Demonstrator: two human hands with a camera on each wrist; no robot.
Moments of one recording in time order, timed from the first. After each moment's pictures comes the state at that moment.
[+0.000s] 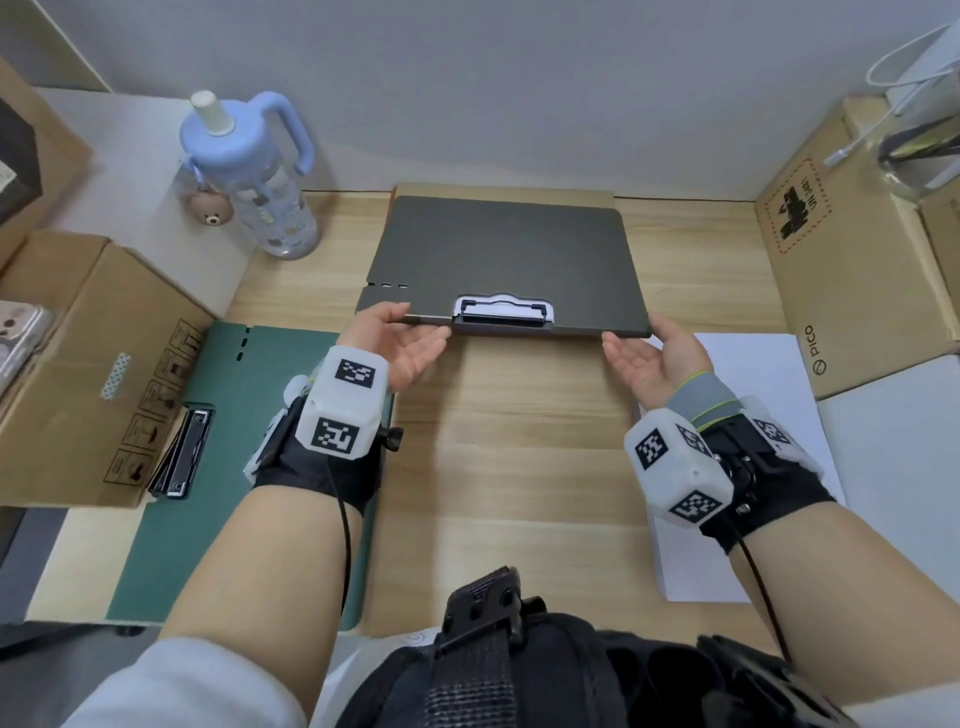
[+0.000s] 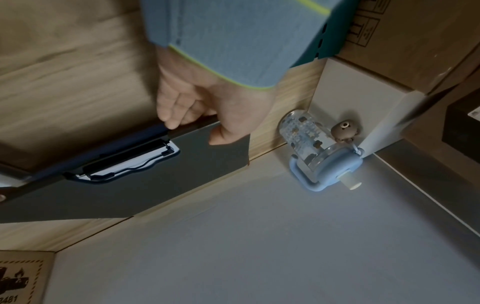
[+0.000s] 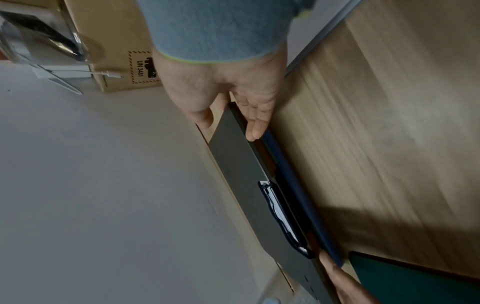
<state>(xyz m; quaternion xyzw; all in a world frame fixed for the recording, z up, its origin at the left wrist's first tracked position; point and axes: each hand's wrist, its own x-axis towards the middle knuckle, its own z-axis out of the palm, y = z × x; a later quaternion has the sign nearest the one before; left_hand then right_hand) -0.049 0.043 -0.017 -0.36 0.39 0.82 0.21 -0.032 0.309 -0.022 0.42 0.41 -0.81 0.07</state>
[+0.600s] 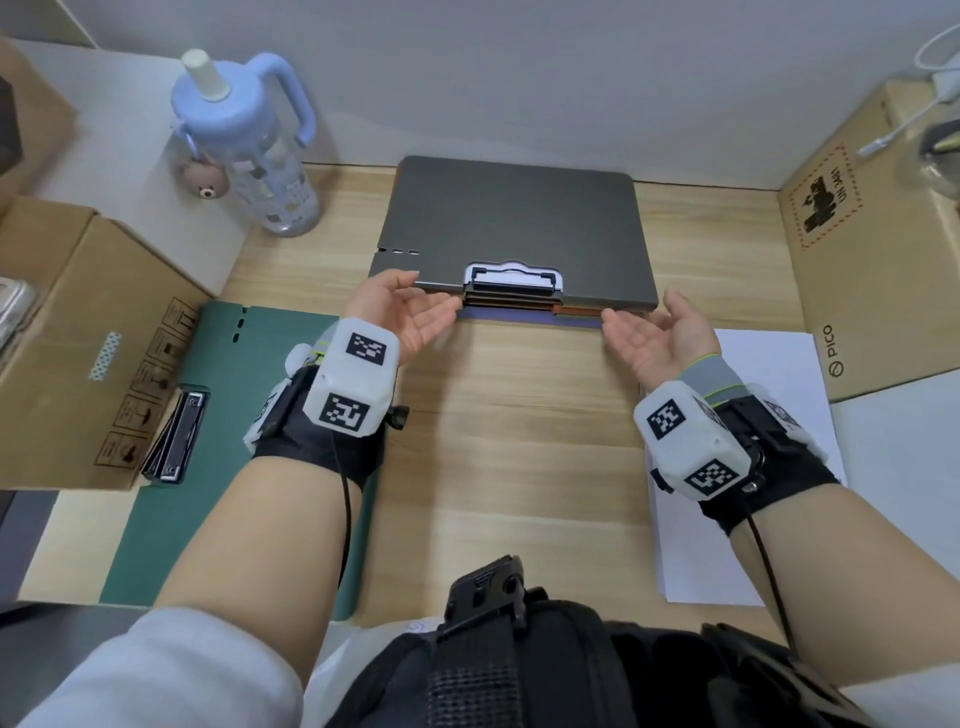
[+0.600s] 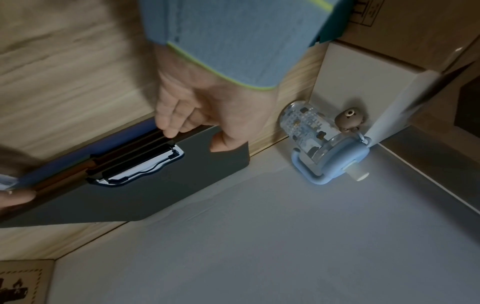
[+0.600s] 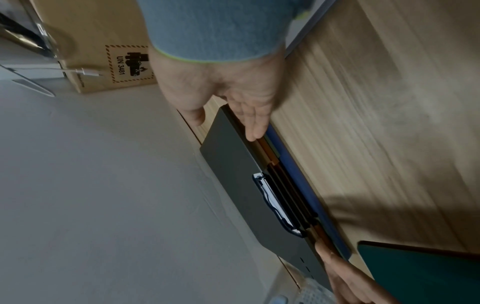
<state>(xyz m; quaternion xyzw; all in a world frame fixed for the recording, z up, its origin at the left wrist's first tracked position) -0.064 0.045 -0.011 -0.34 0.40 0.83 0.21 -0.049 0.305 -0.023 0.41 0.36 -0.83 0.08</state>
